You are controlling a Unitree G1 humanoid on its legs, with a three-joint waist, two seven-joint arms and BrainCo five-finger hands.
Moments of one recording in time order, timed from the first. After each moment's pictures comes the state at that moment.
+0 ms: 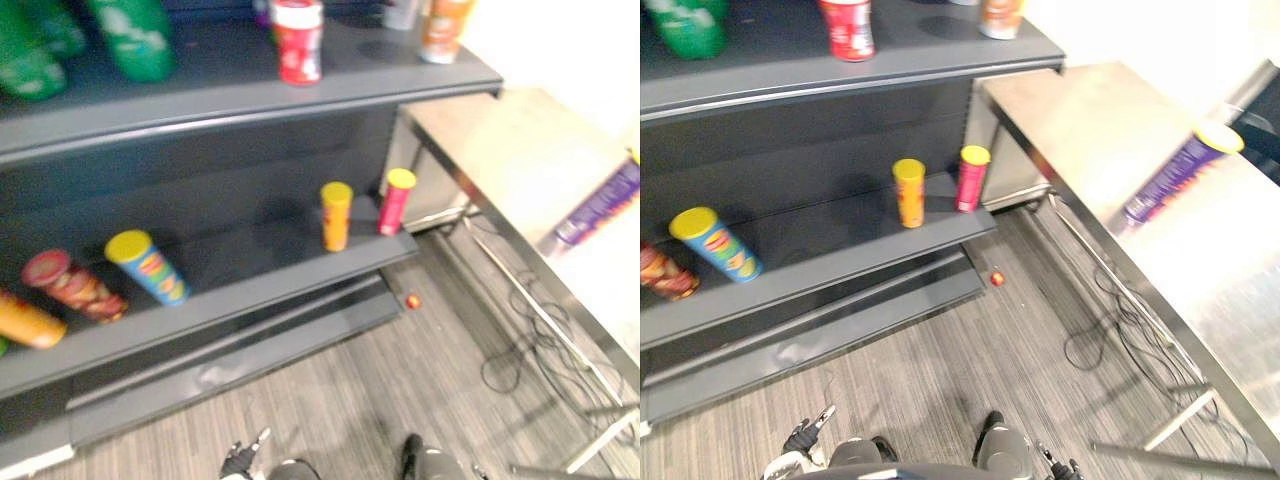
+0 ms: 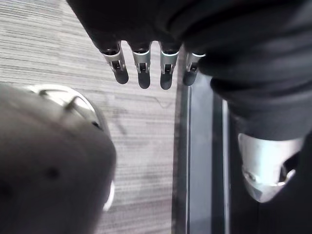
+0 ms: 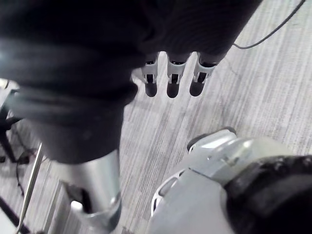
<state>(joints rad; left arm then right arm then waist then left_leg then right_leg) 0.06 0.05 0.35 1.06 -0.12 -0.09 0.05 0.20 0.04 -0.50 0.98 0.31 -0.07 -0.03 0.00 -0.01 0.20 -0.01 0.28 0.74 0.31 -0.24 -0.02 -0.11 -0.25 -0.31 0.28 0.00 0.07</state>
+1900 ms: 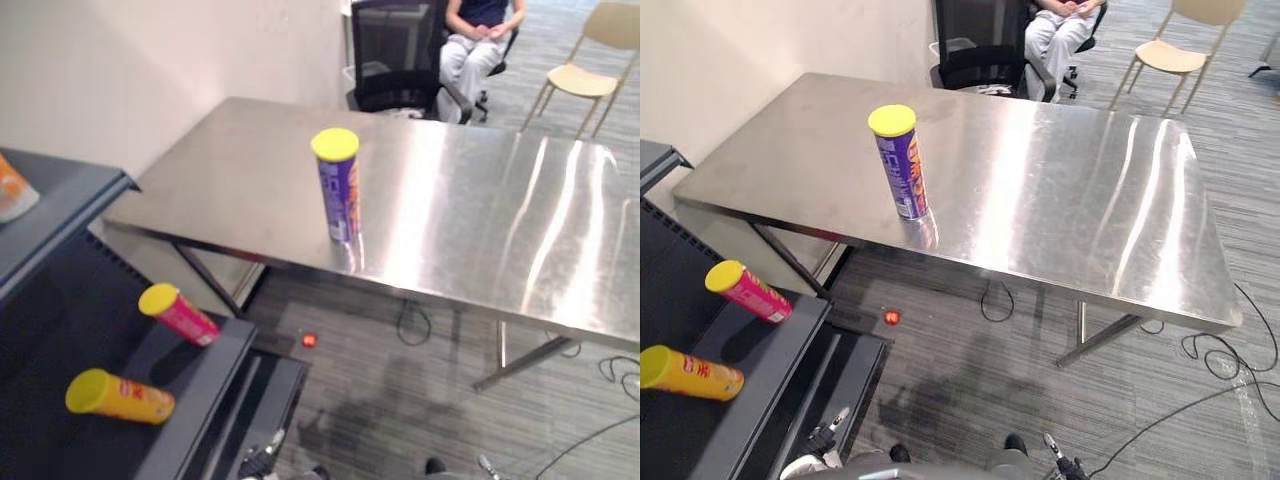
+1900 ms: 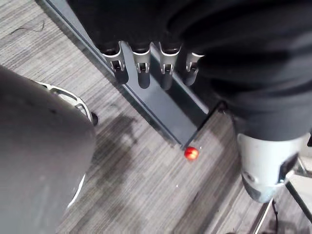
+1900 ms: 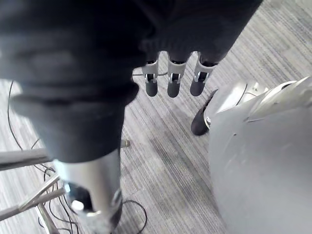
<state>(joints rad) 0.06 0.02 0.34 1.14 -0.17 -0.12 0.04 0.09 -0.01 -0.62 1.14 0.31 -0.10 -0.02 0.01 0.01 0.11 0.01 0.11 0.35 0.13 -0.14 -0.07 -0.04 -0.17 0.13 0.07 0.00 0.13</state>
